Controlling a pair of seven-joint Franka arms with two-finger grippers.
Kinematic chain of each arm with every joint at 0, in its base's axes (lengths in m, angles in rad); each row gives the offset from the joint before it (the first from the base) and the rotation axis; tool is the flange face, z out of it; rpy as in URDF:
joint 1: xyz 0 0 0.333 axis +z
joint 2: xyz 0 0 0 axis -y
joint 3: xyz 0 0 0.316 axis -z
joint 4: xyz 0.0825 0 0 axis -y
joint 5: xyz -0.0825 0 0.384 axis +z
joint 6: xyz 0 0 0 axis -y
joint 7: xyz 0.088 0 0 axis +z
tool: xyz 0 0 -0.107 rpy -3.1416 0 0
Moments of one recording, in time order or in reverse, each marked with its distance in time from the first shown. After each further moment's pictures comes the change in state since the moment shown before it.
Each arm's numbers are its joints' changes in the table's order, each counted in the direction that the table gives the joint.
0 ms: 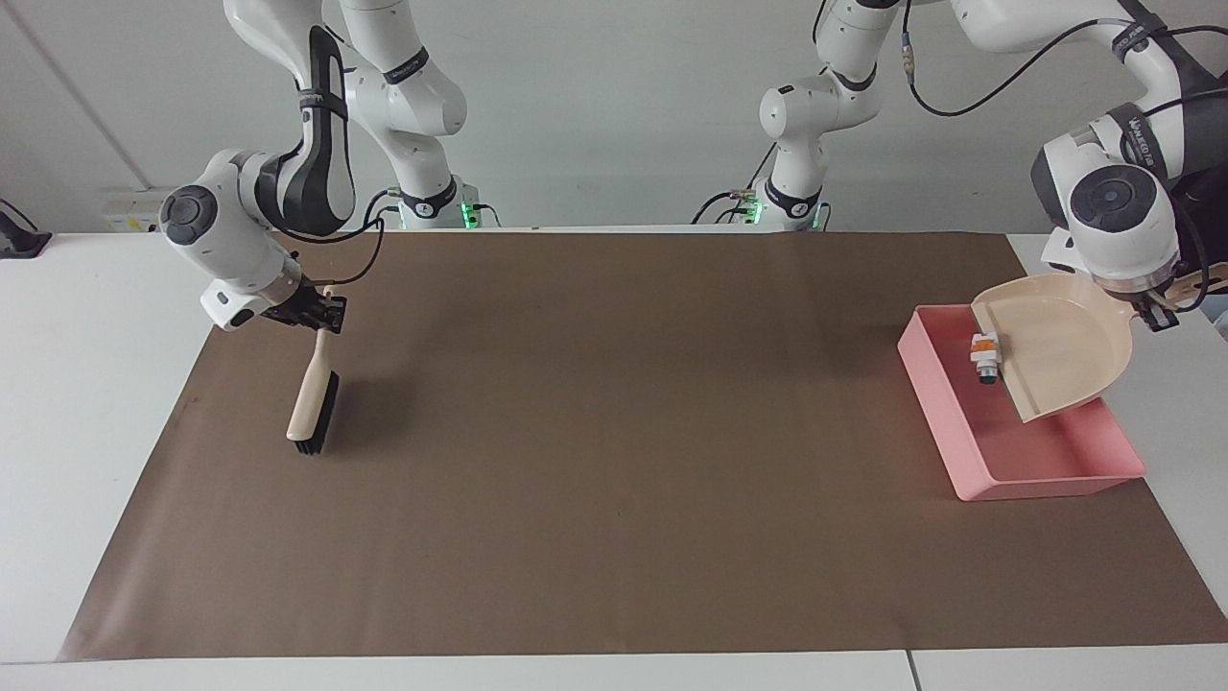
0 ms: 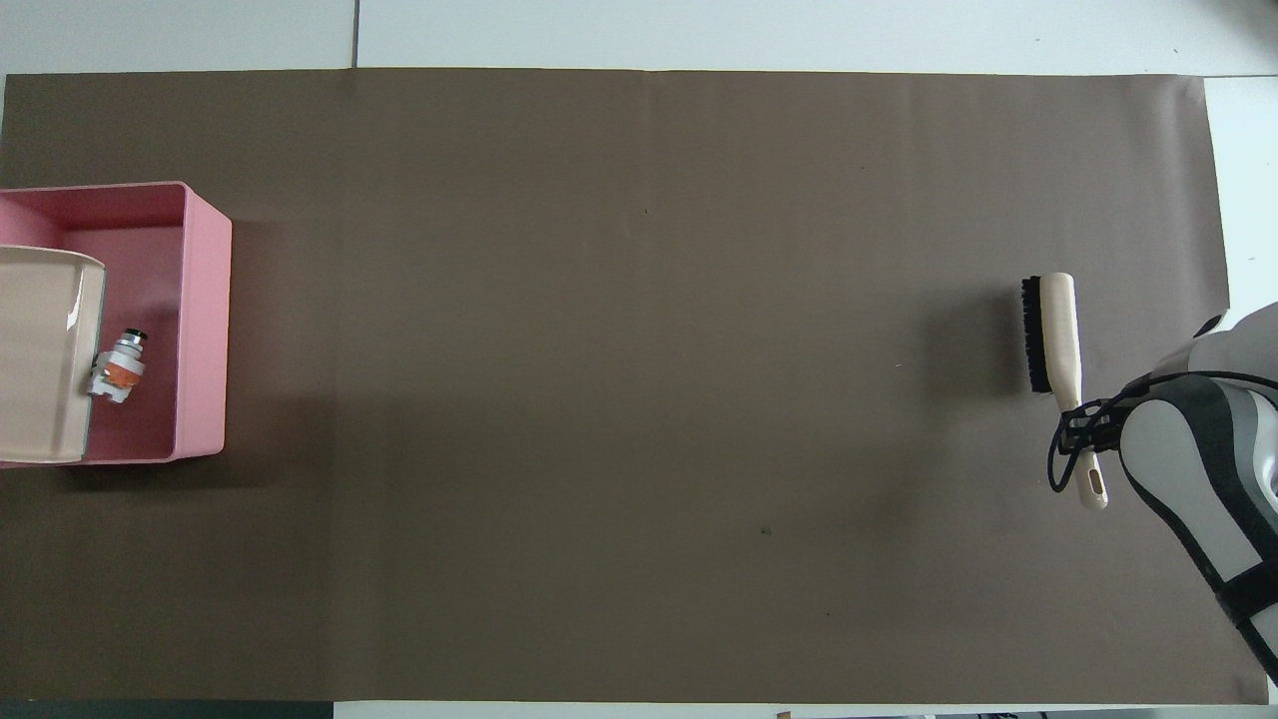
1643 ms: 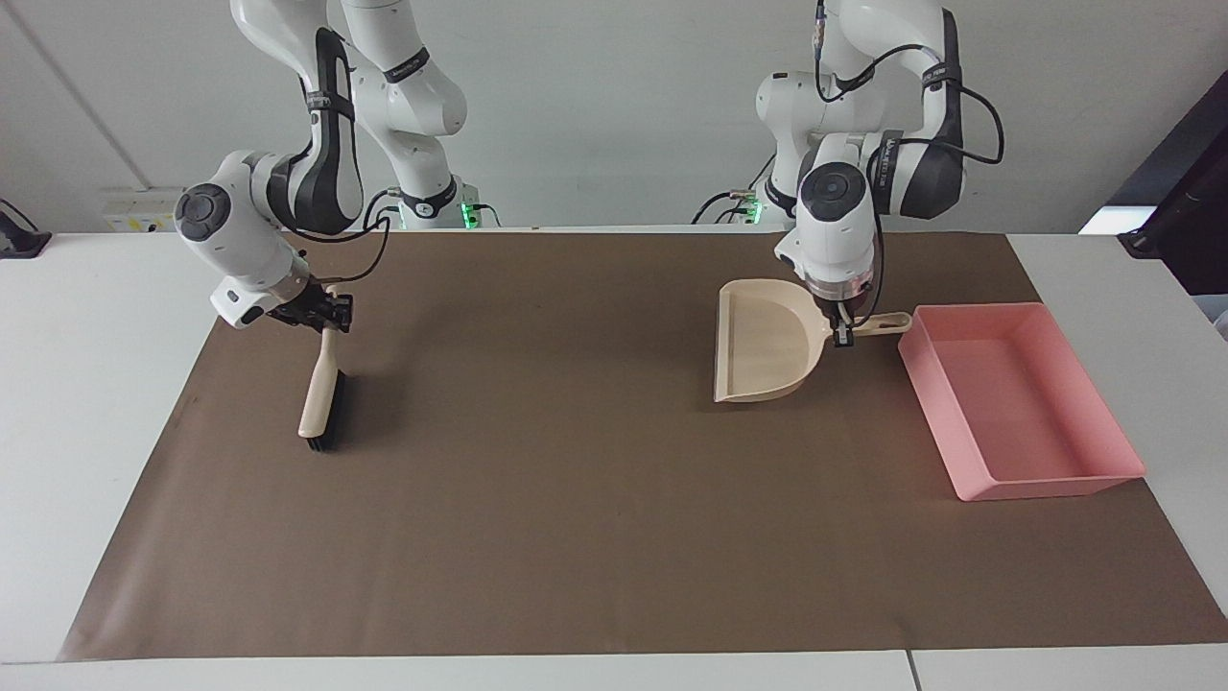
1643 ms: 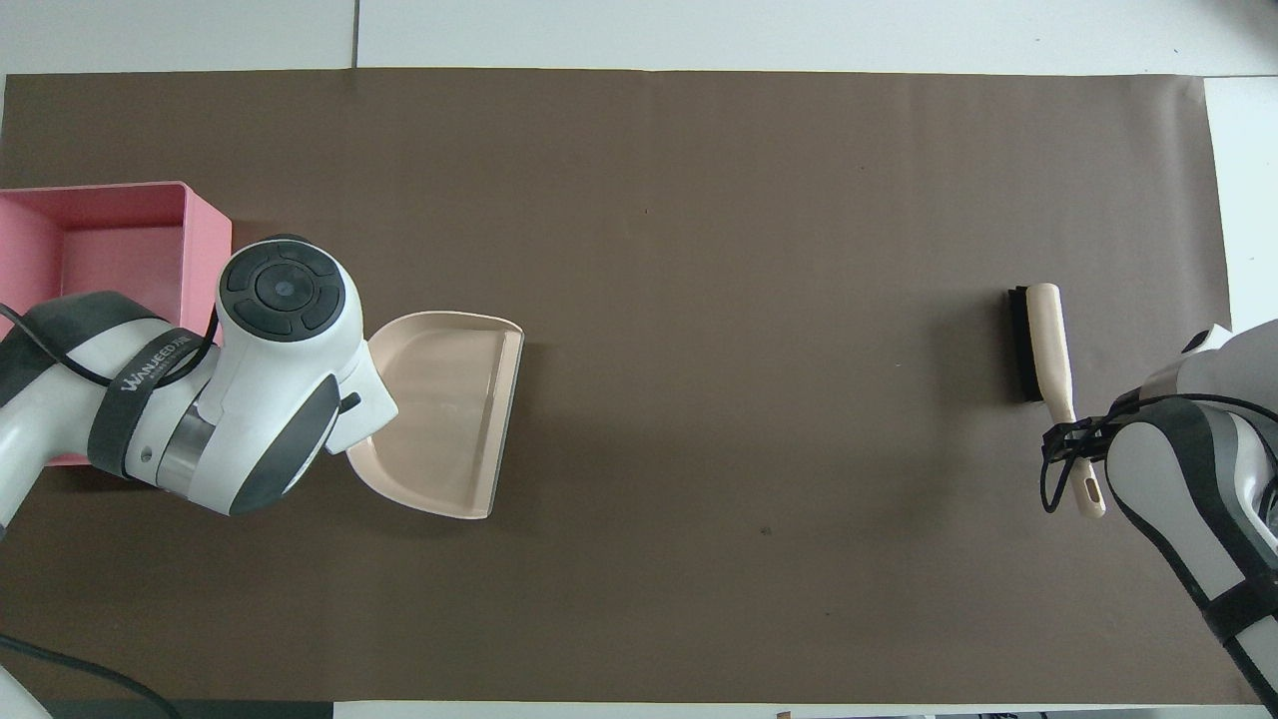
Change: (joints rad) left arm -0.536 0.049 0.042 -0.235 -0.537 0.019 0.211; right arm 0.000 0.026 0.000 -0.066 0.000 0.060 0.039
